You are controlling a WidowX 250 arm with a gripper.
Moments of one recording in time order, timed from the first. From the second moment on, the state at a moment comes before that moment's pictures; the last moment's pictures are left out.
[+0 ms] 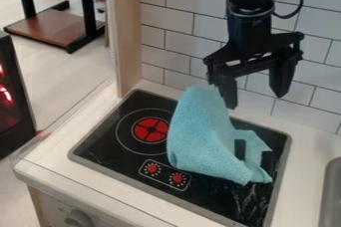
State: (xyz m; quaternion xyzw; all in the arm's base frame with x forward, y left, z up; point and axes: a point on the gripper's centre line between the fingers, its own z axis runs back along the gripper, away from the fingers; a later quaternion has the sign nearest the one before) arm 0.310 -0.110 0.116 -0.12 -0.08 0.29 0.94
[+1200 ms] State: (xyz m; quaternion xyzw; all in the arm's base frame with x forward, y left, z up) arm 0.321 -0.051 0.033 -0.08 -0.08 0.41 0.90
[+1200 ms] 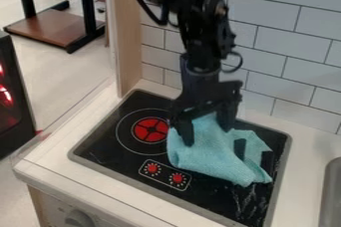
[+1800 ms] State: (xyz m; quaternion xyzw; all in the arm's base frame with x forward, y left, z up) arm 0.337 -0.038 0.001 -0.06 -0.07 0.44 0.90
